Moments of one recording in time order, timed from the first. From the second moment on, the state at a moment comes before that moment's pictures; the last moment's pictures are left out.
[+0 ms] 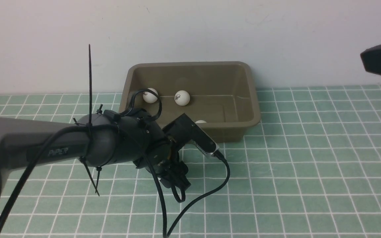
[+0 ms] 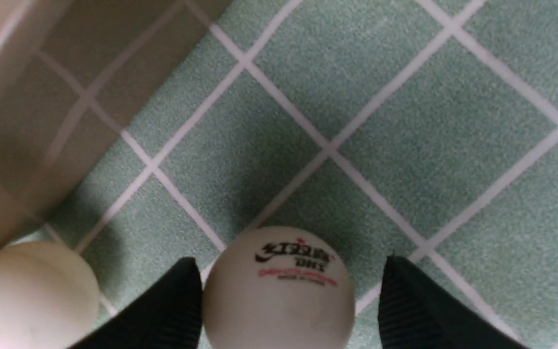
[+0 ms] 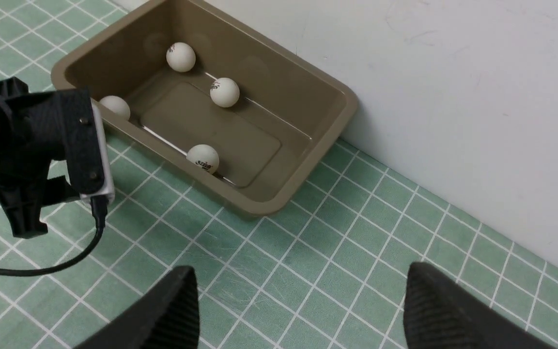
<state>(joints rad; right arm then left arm) 0.43 1.01 -1.31 -0.02 1.04 -0.22 -0.59 1.95 -1.14 0.43 0.42 -0.16</state>
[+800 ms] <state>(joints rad) 0.43 1.01 -1.31 0.00 1.02 -0.22 -0.69 1.72 -1.14 0.79 0.12 -0.25</state>
